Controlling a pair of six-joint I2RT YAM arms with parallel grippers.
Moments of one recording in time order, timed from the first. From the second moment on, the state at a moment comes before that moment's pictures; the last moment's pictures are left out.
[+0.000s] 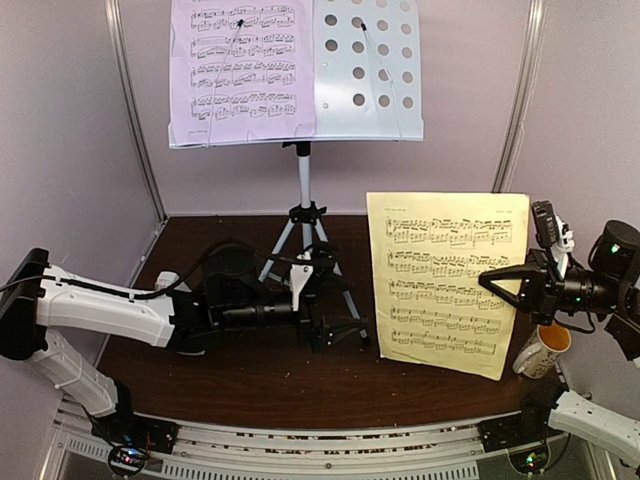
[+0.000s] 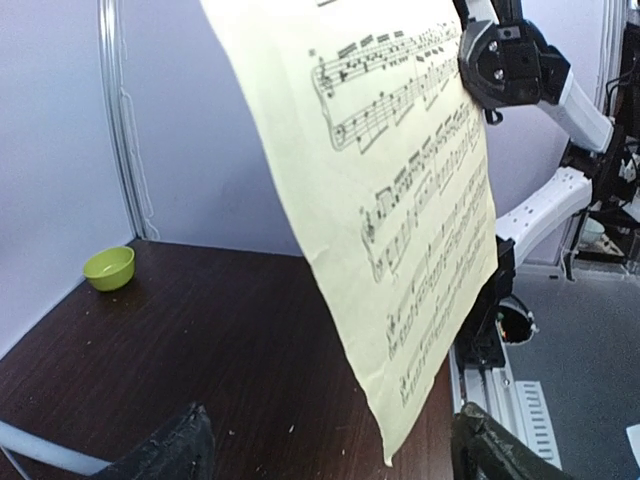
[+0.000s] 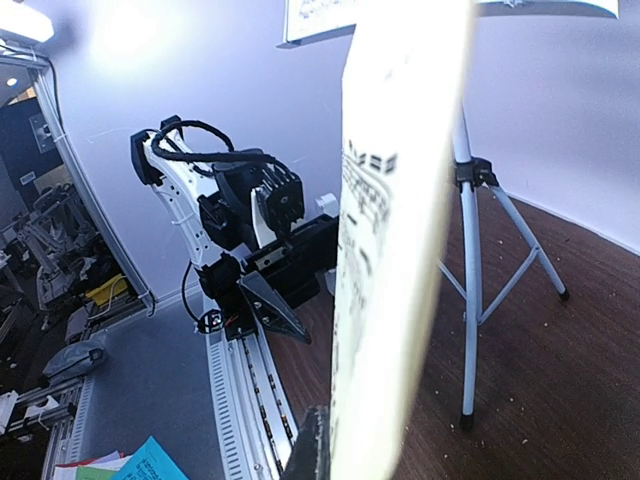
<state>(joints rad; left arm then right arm) -1.14 1.46 0.84 0.54 0.26 0.02 0.52 0.47 0.84 -0.49 -0.72 0.20</state>
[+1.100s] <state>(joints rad) -1.26 1.41 1.14 0.35 0.04 -0.02 0.53 0.51 0.83 -0.10 -0.66 0.26</state>
